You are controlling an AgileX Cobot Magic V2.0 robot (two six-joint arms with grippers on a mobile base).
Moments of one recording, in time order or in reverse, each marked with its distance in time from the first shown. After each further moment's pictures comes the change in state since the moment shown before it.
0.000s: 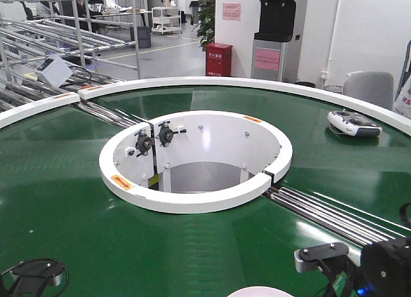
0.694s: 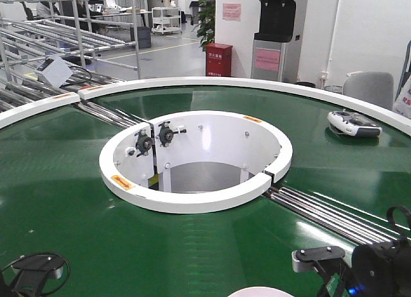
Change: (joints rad) left arm -0.001 -0.036 -0.007 -0.020 -0.034 0.000; right arm -0.004 0.039 -0.017 0.028 -0.030 0.026
